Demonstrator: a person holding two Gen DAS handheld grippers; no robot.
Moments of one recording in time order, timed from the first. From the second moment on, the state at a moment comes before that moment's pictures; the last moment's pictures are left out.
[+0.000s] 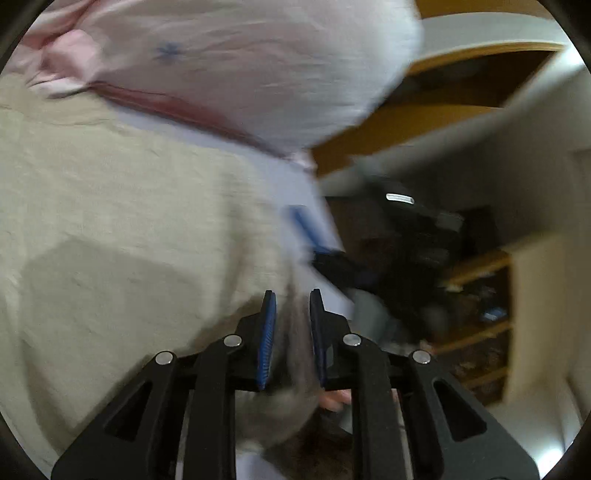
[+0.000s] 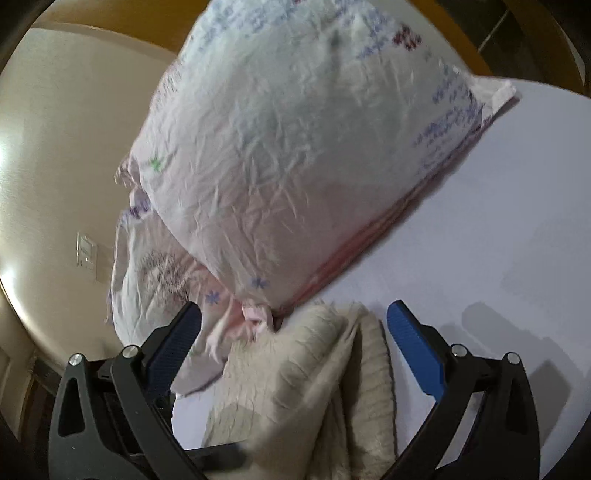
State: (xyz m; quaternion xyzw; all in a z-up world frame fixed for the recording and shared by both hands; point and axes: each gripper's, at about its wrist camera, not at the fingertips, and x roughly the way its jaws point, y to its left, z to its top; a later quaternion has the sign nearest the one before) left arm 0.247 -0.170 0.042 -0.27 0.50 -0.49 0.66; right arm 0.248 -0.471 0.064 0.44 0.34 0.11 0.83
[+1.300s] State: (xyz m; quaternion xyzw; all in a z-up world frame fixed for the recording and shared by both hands) left arm 0.134 0.009 0.085 -0.06 0.33 -0.20 0.92; right arm 0.221 -0.305 0.083 0.24 0.46 0.24 0.82
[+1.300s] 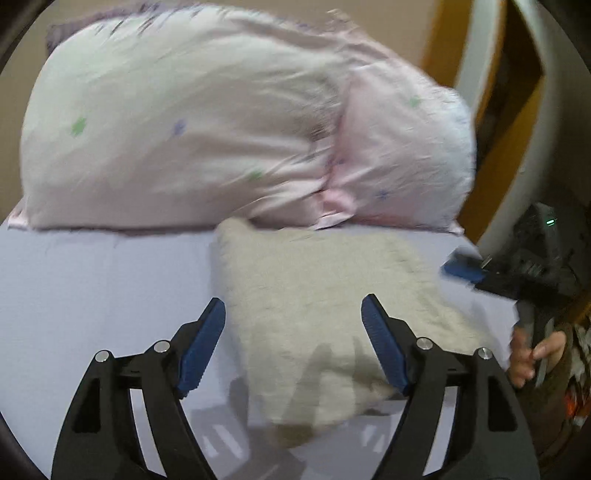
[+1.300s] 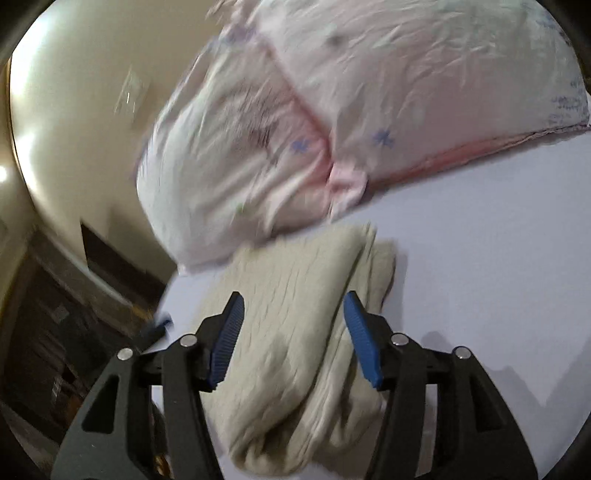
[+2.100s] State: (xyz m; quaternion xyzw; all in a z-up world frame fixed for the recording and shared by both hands) left arm 0.062 -0.005 0.033 0.02 0.42 -0.08 0.90; right arm 0.103 -0.304 0.084 0.11 0.43 0.10 0.89
